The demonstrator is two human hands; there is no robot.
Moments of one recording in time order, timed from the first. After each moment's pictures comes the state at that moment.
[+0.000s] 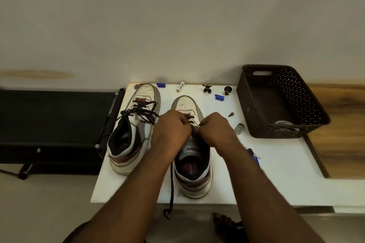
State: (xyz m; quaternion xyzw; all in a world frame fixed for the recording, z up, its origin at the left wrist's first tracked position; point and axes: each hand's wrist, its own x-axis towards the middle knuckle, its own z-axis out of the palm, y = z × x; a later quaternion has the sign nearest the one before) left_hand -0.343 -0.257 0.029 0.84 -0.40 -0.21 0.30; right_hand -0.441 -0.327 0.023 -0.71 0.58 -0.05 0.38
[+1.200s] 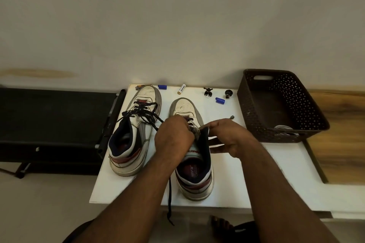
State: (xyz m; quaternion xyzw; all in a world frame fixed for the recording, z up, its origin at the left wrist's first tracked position) left_hand -0.350 -0.261 0.027 0.87 -0.40 -0.21 0.21; right_hand -0.466 -0.342 0.034 -0.54 0.55 -0.03 0.64
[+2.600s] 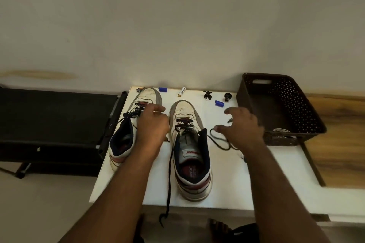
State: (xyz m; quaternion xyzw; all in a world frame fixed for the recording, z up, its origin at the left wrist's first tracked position) left_hand -0.320 -0.245 0.036 0.77 -0.17 -0.31 0.54; right_hand -0.491 -0.361 0.028 -0.80 0.57 -0.07 0.18
